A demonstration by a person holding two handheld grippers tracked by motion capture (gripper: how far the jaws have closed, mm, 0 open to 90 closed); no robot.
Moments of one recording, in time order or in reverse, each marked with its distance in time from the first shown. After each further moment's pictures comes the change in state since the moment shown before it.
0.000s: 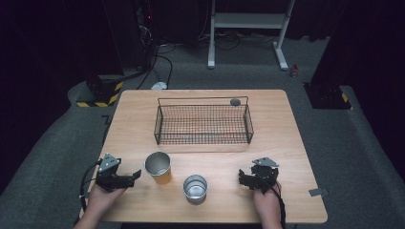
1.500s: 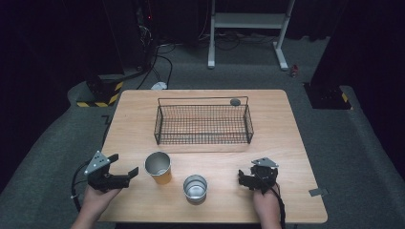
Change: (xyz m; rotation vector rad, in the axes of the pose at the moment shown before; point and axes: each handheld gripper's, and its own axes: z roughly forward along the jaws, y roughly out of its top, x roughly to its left) left arm -0.011 0.024 -0.038 -0.147 -0.079 -0.003; right arm 0.002 -0.001 -0.001 0.002 0.003 -0.002
